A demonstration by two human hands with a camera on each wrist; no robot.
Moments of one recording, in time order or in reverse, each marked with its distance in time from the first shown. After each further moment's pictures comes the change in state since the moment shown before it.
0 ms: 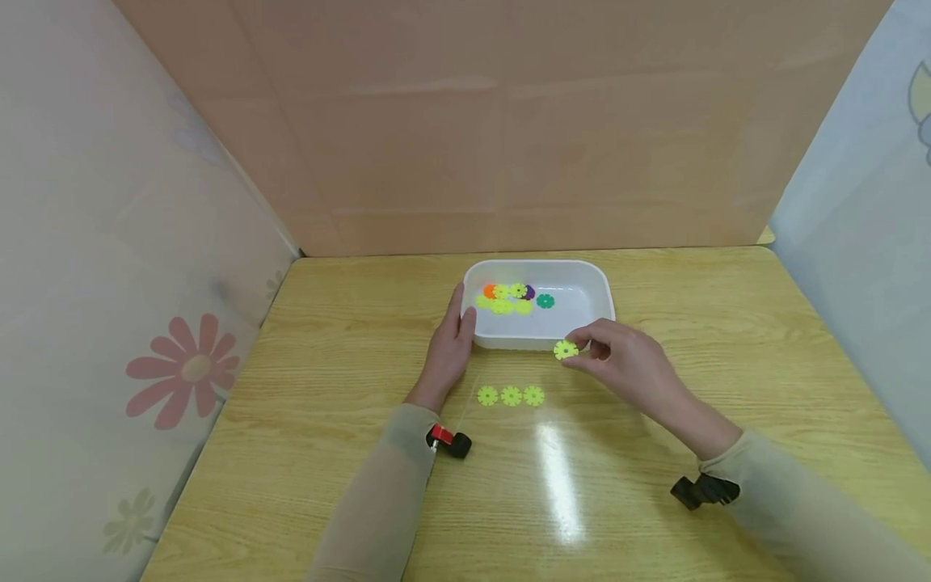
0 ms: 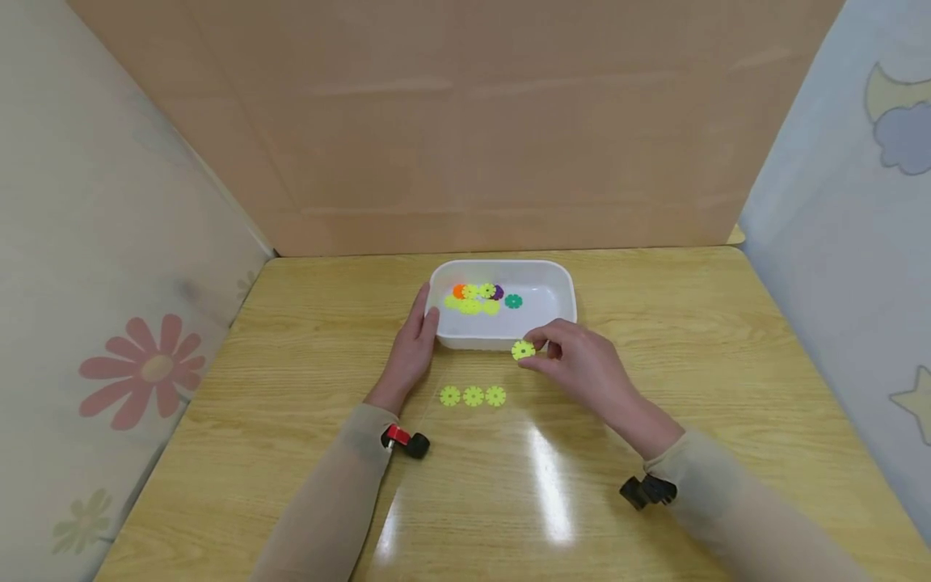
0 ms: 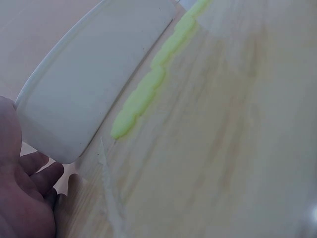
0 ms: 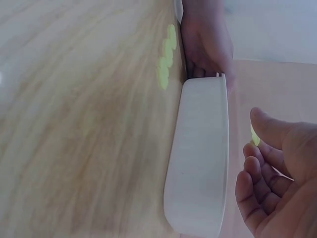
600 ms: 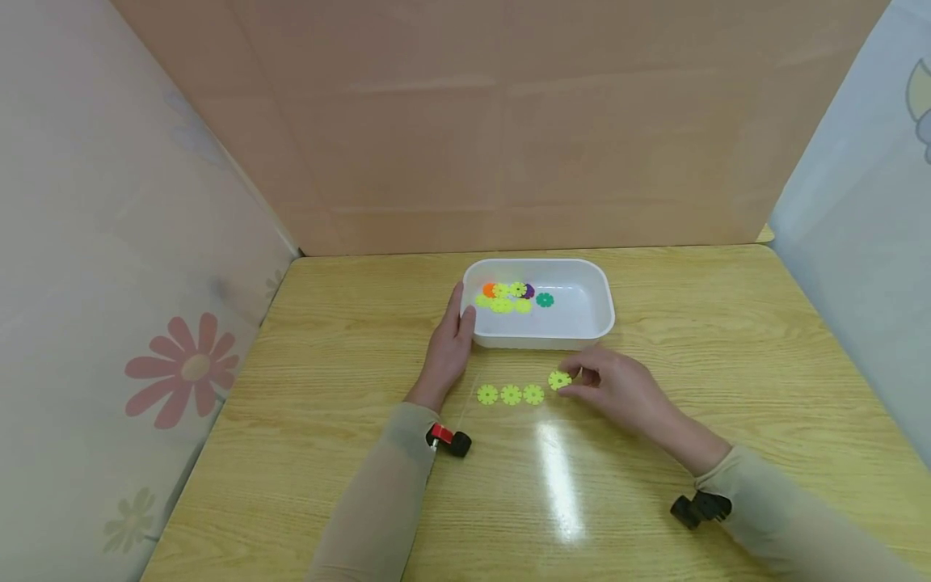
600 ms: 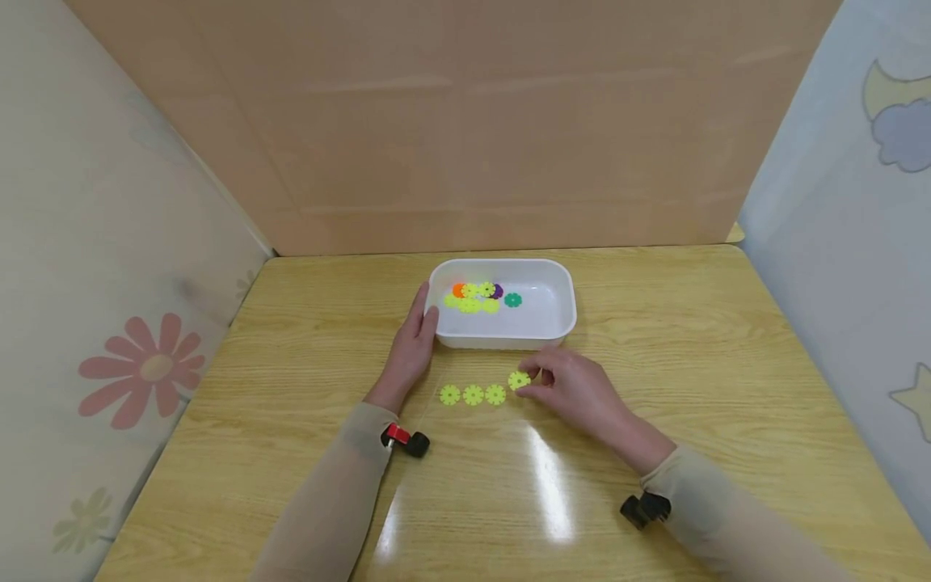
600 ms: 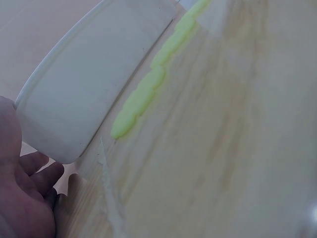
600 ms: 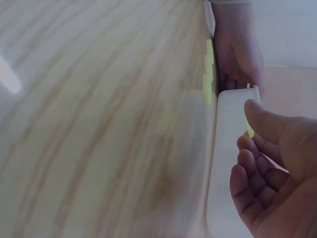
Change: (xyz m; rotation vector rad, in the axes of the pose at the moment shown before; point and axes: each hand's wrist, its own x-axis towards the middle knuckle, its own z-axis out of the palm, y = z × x) left_hand 0.000 -0.001 0.000 -0.016 0.002 0.002; right_hand -0.021 0.010 0.025 0.034 -0.118 0.003
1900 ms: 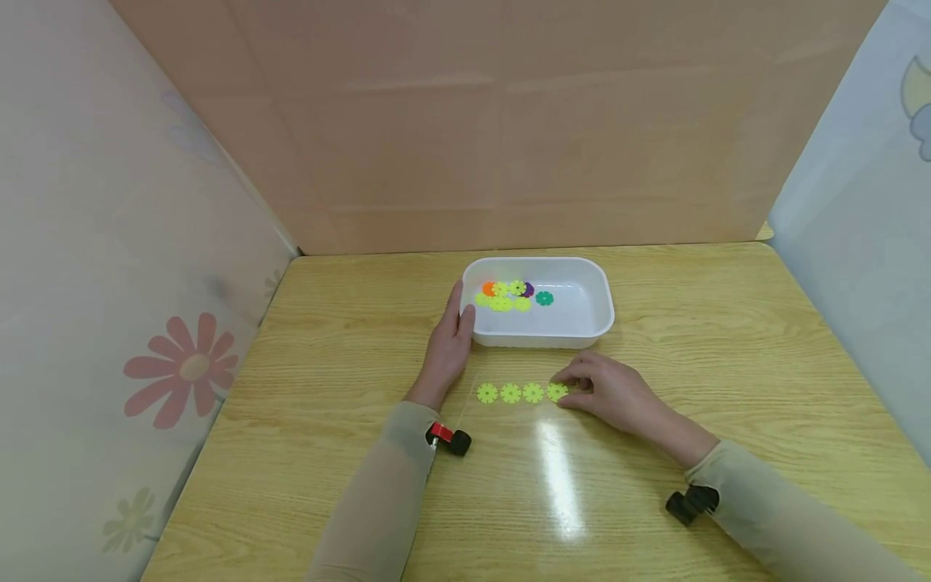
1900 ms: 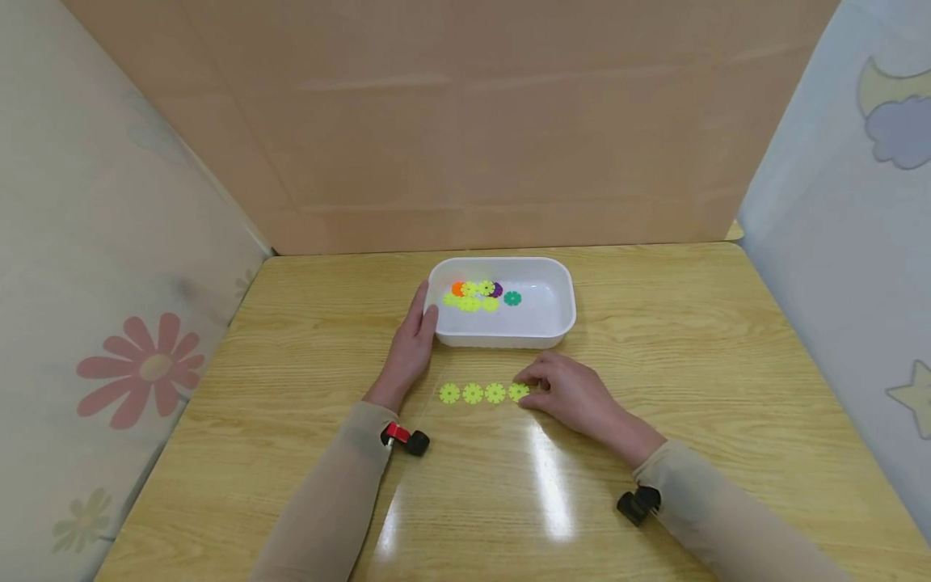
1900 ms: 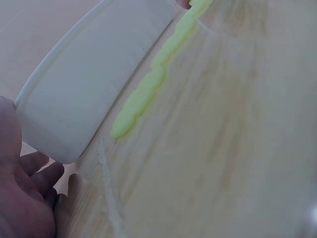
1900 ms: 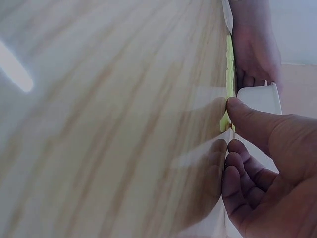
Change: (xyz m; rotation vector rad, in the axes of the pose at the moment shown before) left_hand -0.001 0.002 0.000 -0.001 -0.005 -0.009; right_hand 0.000 0.013 0.012 0.008 -0.151 0.055
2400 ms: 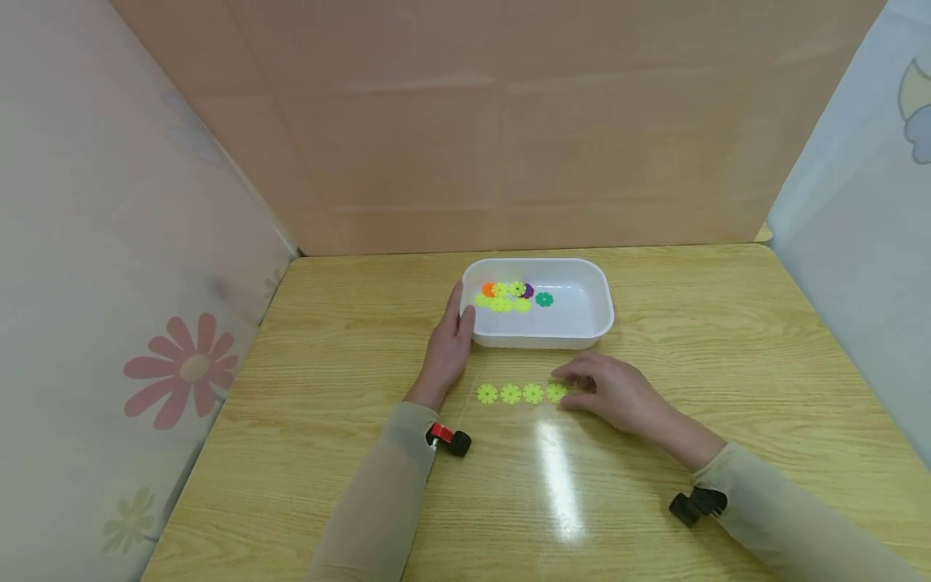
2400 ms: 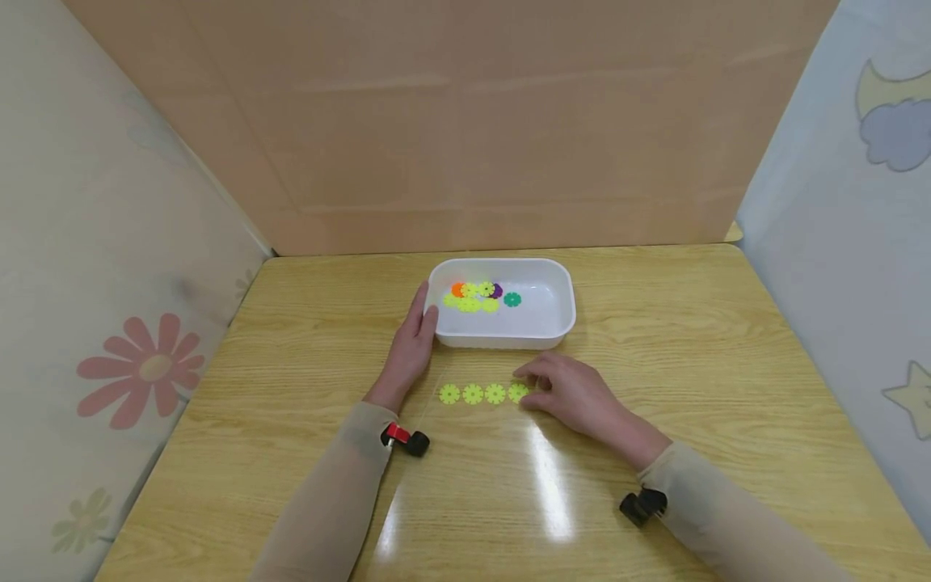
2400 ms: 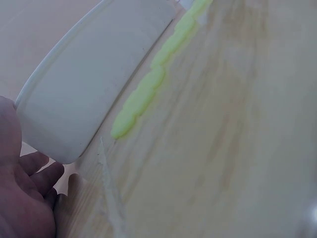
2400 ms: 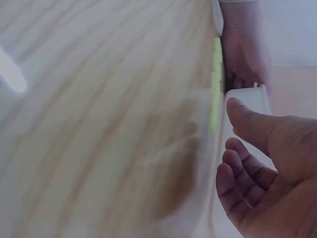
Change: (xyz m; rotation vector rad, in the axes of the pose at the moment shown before) left_hand -0.001 0.002 0.000 0.006 0.003 0.001; right_hand -0.002 -0.005 -0.008 -0.024 0.008 -0.032
